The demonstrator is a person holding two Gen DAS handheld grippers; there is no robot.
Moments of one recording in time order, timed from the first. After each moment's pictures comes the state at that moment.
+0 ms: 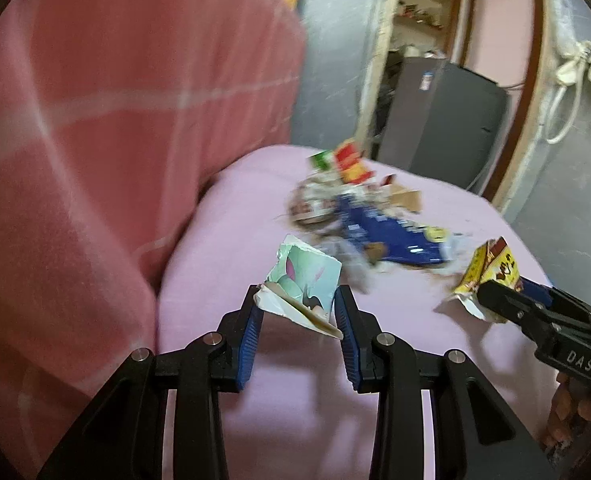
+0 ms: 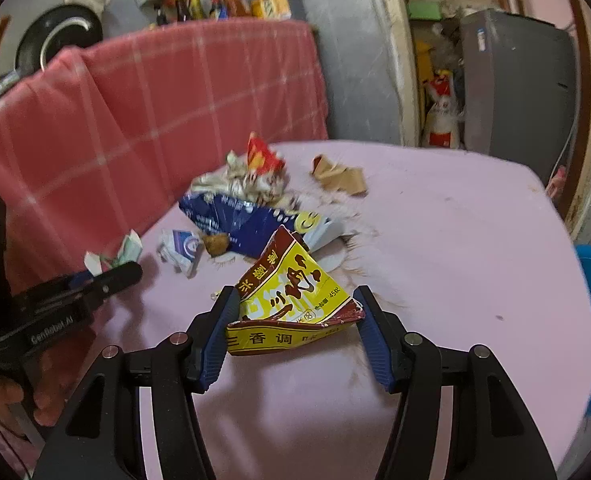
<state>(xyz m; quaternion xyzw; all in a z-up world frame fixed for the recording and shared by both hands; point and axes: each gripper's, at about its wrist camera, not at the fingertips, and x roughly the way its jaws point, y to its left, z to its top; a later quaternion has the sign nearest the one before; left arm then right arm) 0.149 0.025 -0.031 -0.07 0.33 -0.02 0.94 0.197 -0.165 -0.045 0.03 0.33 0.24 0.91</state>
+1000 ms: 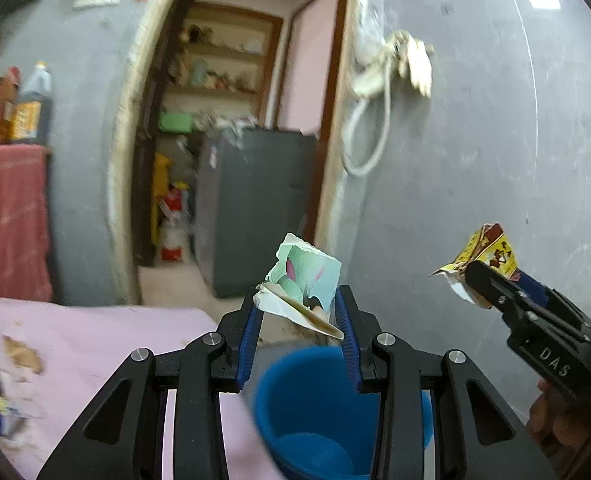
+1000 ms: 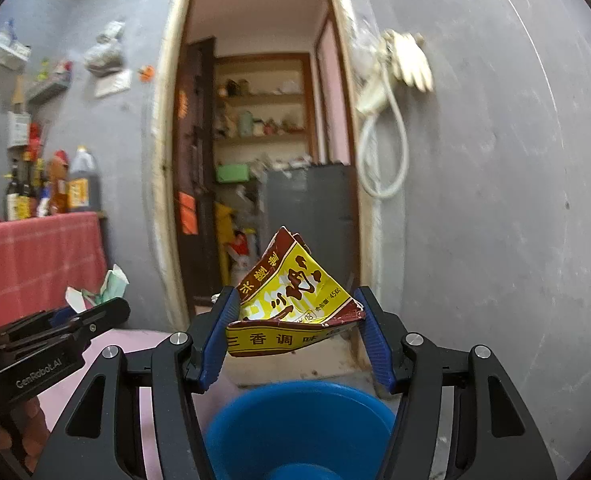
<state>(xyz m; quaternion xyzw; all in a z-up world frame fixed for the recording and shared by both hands) 0.230 -0.314 0.044 -0.02 0.16 -0.29 0.94 0.162 -0.465 0.028 0.03 0.08 -0.08 0.99</state>
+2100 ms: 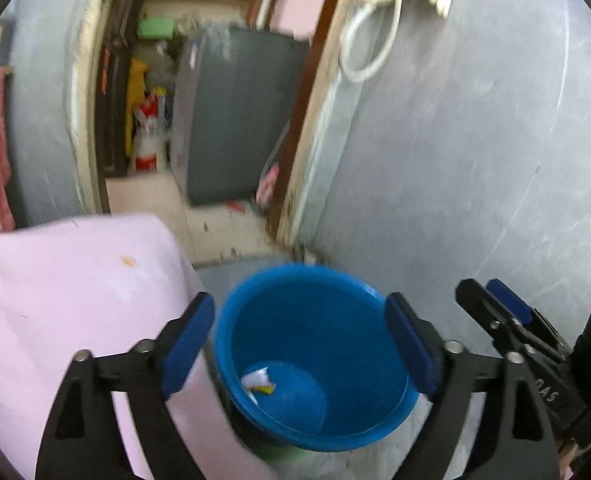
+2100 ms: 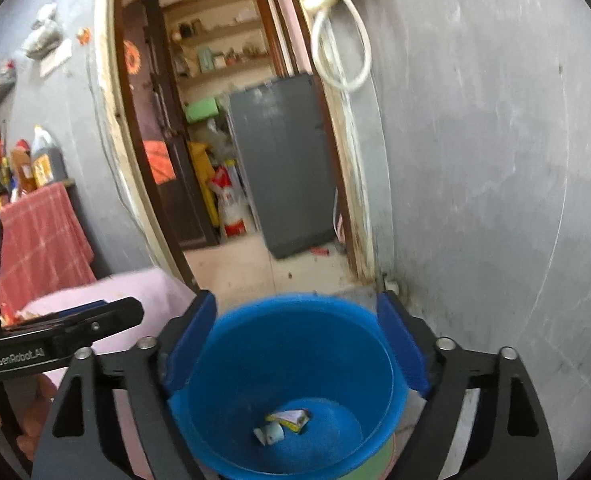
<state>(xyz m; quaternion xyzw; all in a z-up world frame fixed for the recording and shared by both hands) 0.263 -0.337 -0.004 -0.03 0.30 -0.32 0.90 0.172 -0.499 -0.014 0.11 0.18 -0.08 0.97</state>
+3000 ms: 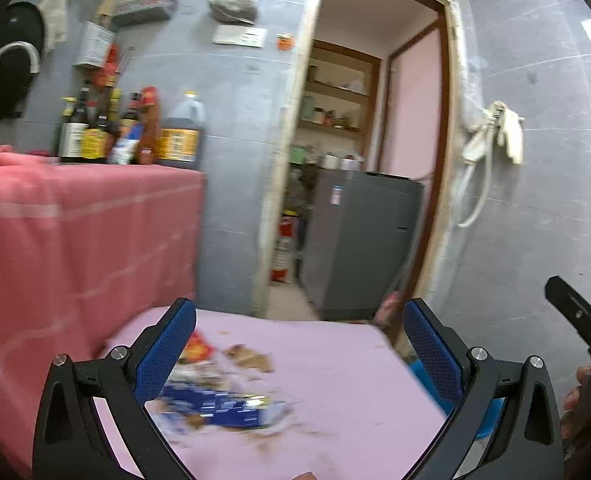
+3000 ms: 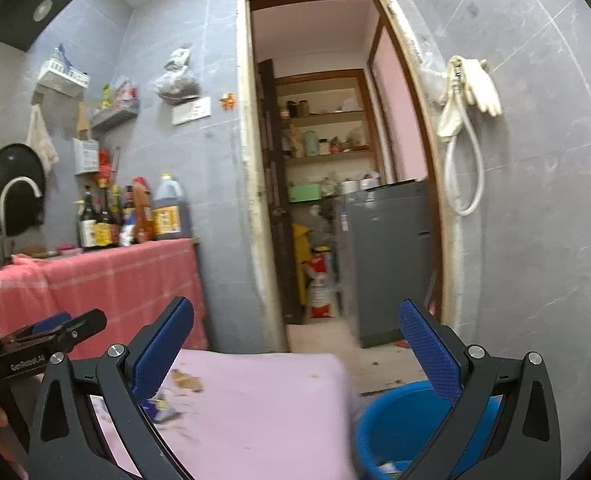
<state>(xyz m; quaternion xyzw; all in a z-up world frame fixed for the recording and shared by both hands) 0.144 -0.060 0.088 -0.07 0.12 -0.11 0.98 0.115 -0.294 0.086 0.05 0.03 0.05 1.00</state>
